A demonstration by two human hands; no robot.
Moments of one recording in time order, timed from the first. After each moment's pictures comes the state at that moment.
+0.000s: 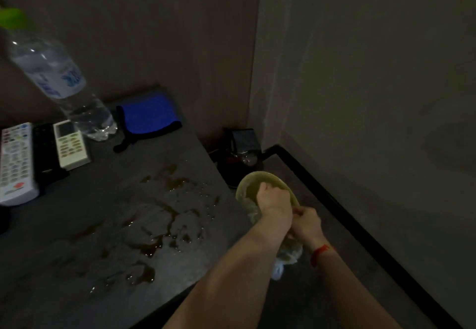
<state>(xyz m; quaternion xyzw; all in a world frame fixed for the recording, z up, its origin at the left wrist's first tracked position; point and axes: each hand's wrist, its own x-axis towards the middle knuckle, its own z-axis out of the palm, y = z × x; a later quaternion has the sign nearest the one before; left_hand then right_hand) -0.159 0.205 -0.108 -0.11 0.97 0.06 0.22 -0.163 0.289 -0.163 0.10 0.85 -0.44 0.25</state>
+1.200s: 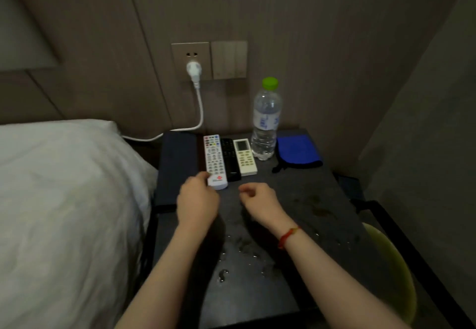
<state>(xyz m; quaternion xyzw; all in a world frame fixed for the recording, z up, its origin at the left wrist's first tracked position) 0.115 -0.084 0.017 -0.54 0.77 0.29 -0.17 0.011 -0.009 -0.003 -0.33 0.81 -0.39 0.28</state>
